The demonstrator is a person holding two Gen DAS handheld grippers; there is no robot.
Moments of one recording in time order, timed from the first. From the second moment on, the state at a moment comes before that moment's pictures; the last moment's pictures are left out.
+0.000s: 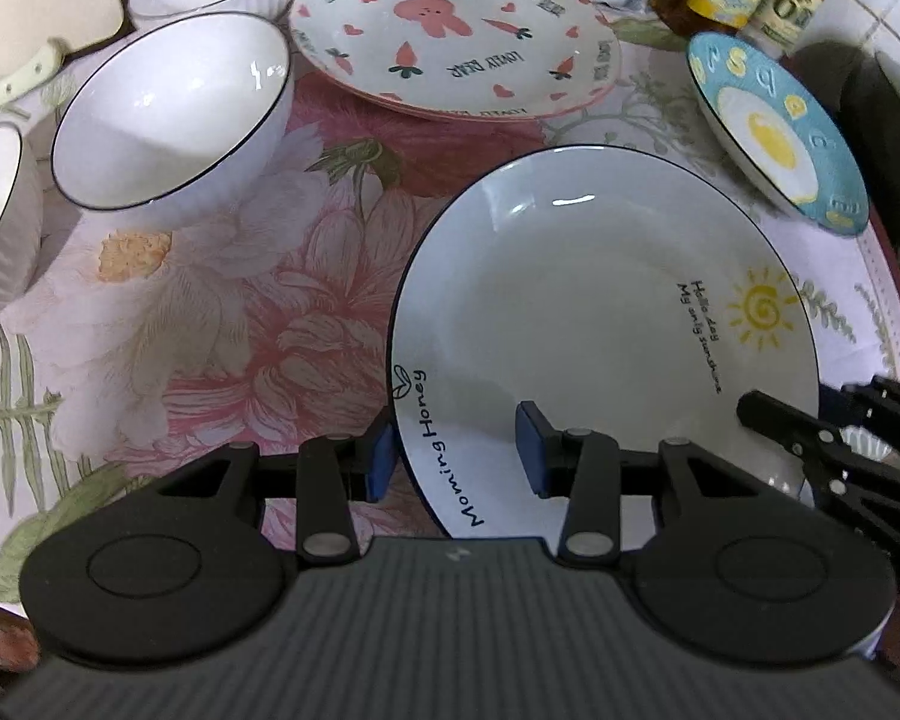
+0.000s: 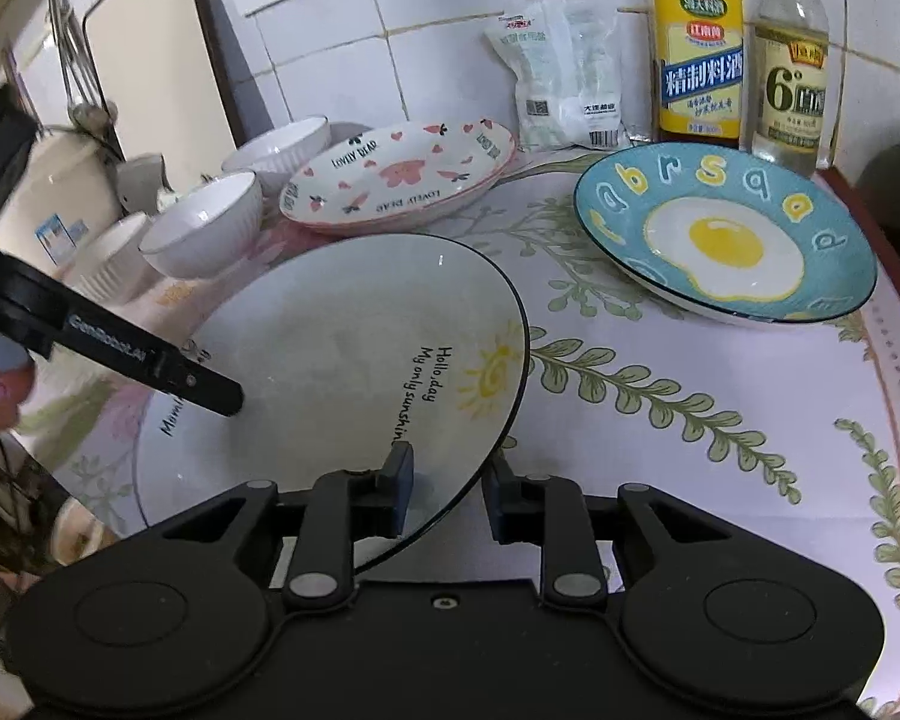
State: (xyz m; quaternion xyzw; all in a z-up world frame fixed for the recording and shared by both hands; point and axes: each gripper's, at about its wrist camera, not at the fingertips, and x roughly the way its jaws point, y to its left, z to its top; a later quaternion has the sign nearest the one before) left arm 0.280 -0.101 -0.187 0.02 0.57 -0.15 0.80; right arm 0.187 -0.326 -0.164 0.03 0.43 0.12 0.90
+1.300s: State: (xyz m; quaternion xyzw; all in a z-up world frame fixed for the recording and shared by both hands) left arm 0.341 -0.086 -0.134 -0.15 0.46 -0.07 0.87; right arm 0.314 -0.324 -0.103 0.18 0.32 0.10 0.92
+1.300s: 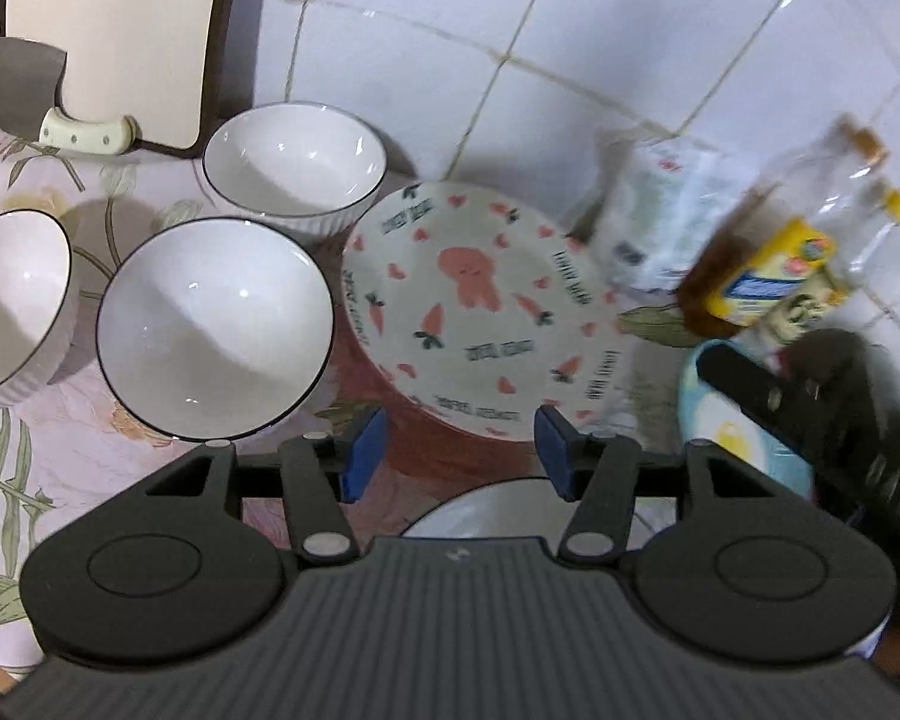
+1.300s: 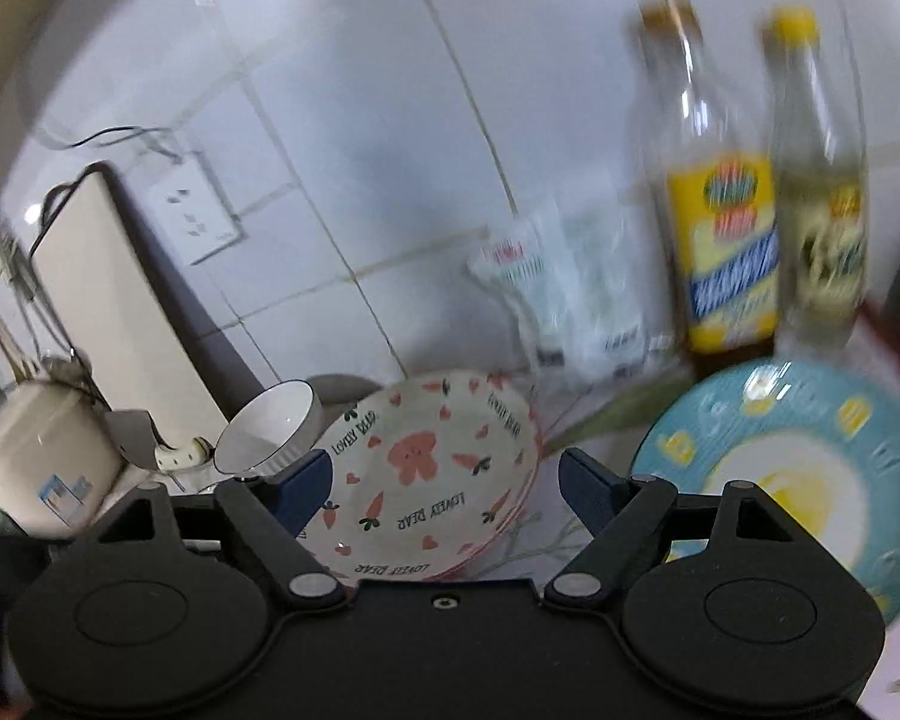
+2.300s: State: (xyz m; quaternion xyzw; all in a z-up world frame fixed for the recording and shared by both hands) left arm 0.378 -0.089 -0.190 -0.25 0.49 0.03 0.84; right arm 0.430 -0.328 -0.186 0.19 0.43 0.08 0.88
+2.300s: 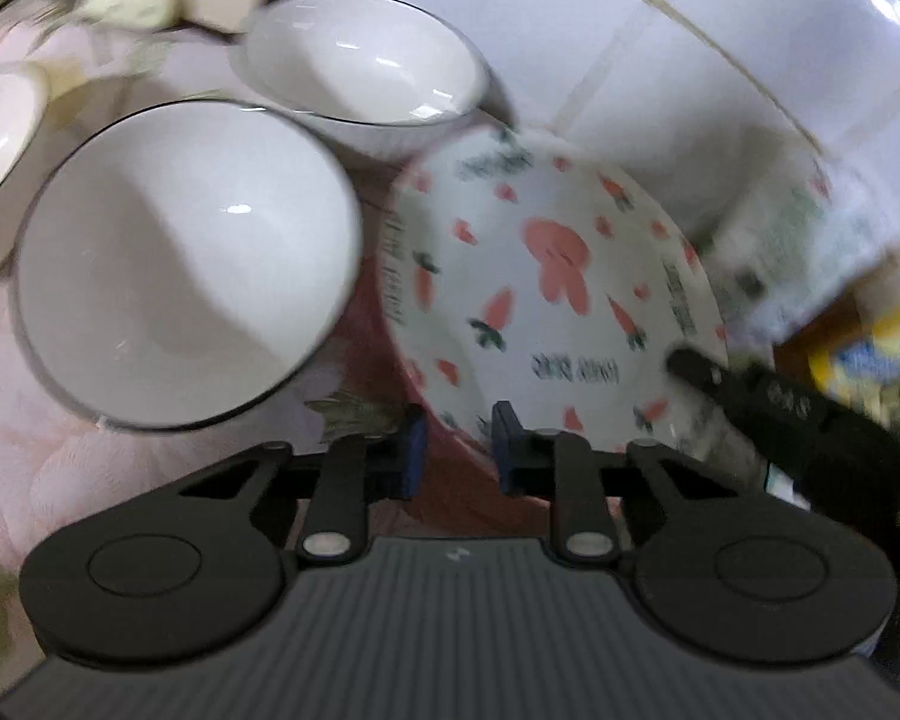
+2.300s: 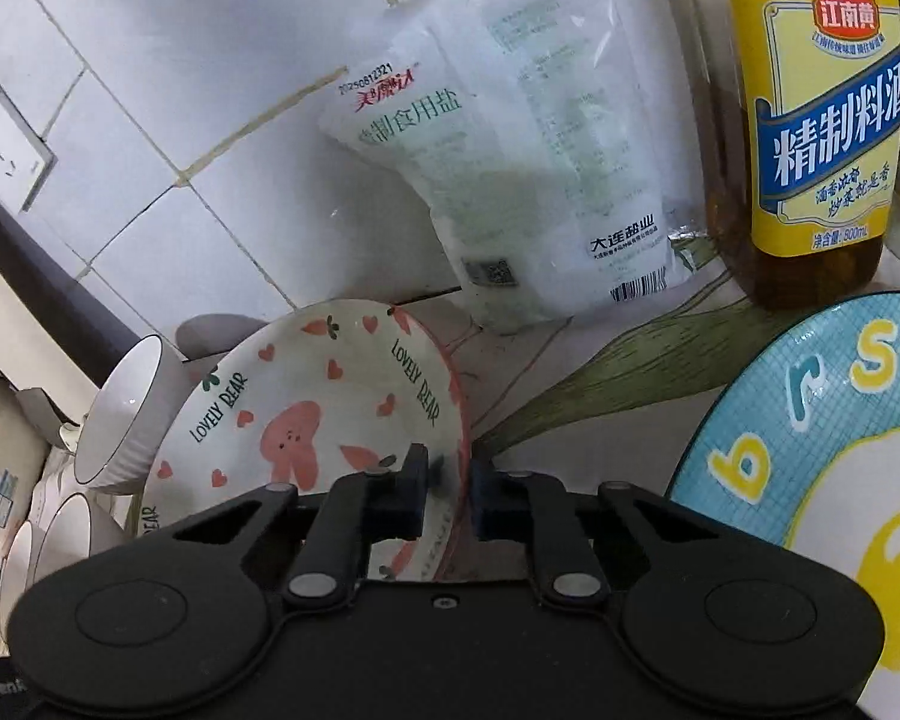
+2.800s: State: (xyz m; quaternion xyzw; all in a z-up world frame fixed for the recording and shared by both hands) left arm 0.382 -0.085 -0.180 -0.23 0.47 0.02 0.85; right arm 0.419 -0.326 -0.173 0.18 0.41 0.12 0.89
